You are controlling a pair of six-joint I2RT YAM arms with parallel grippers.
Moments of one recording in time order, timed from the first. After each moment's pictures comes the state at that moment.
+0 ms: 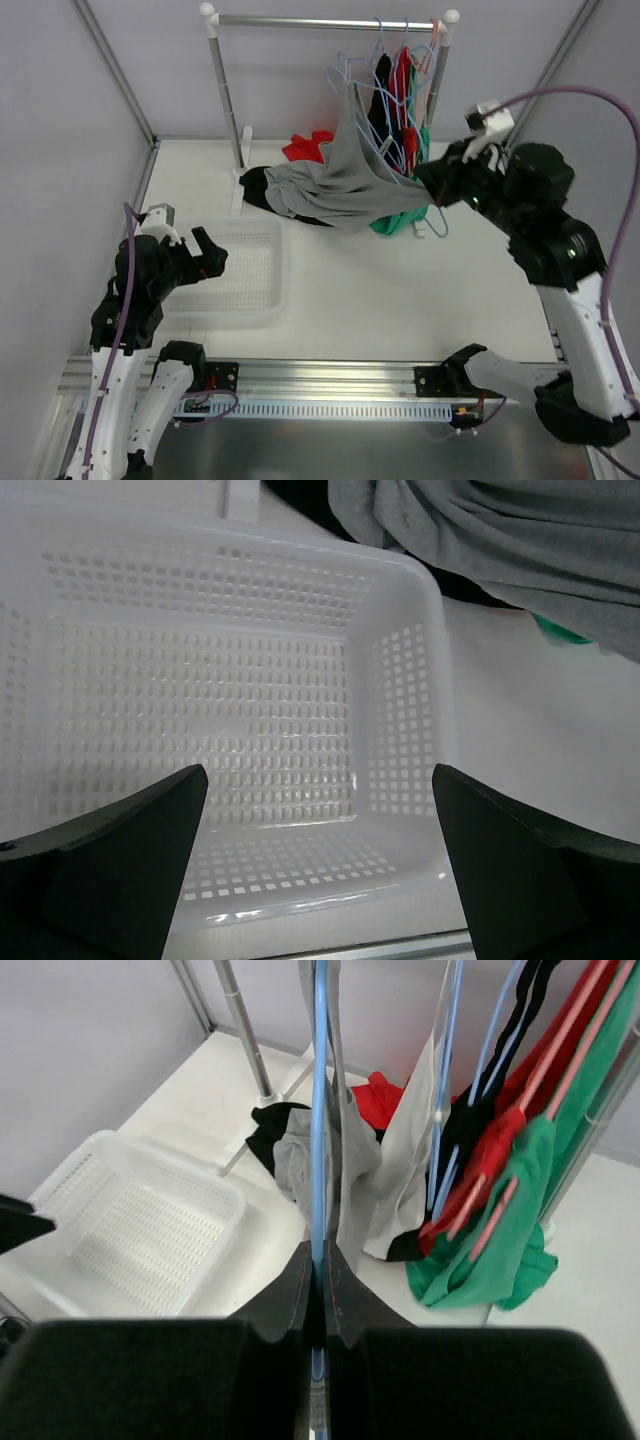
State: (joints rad) left arm -0.10 0.53 0.84 -0.82 0.05 -0.36; right arm 0.51 1.16 1.72 -0.73 -0.08 0.11
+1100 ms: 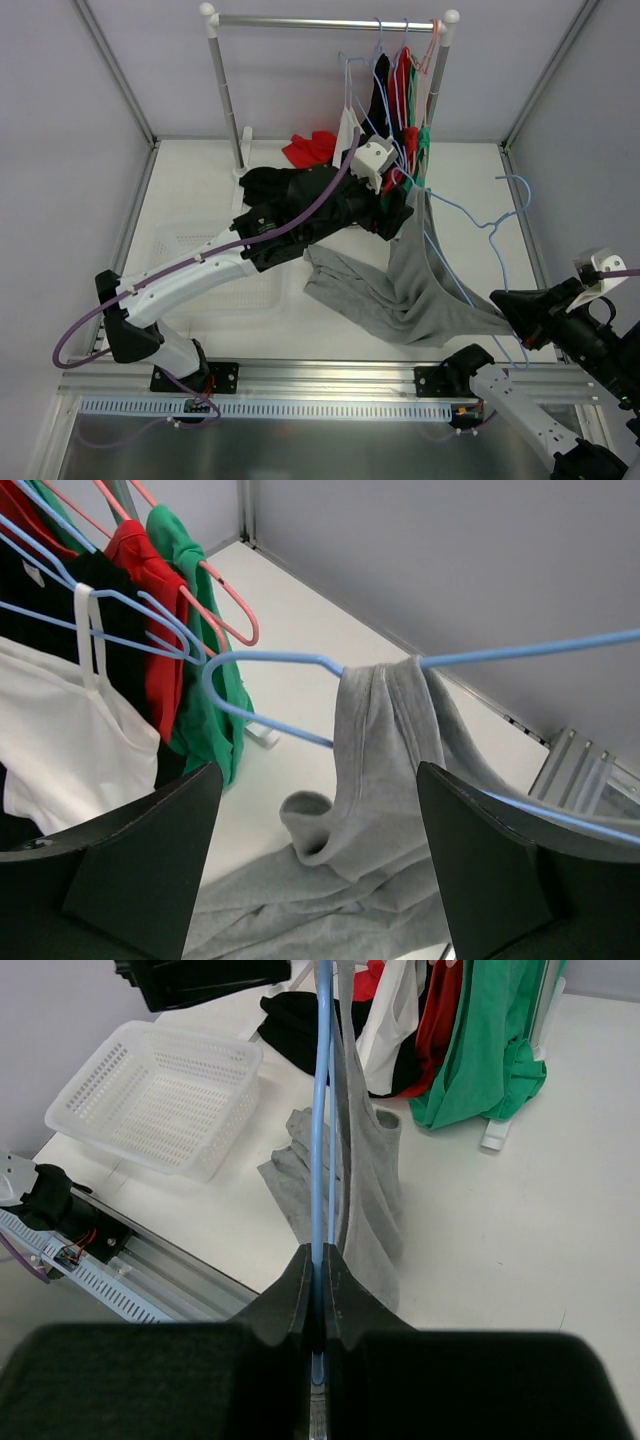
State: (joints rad) left arm -1.11 1.49 1.65 -0.30 -0.19 -0.16; right arm 0.51 0.52 1.65 -1.36 -0.06 0.19
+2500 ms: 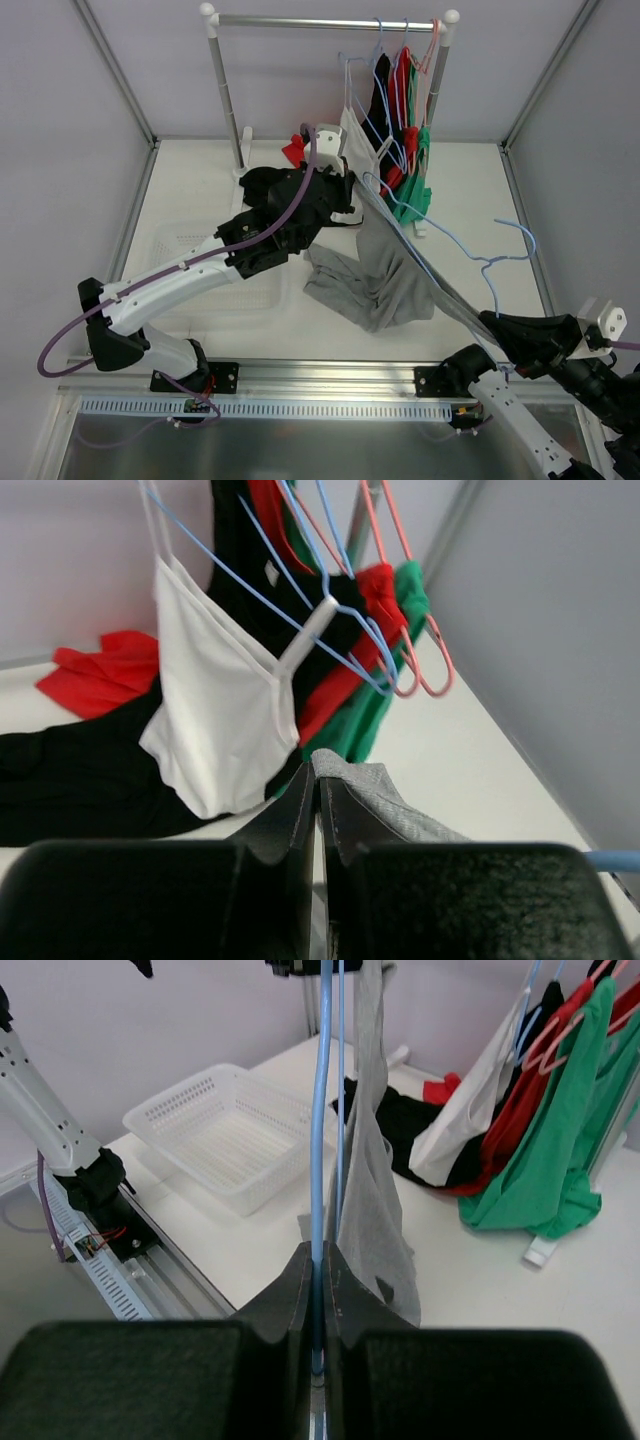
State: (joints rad) left arm -1.10 1.43 1.56 -0.21 -0.68 -0.25; right arm 0.51 0.25 1.37 -1.12 -0.27 0.08
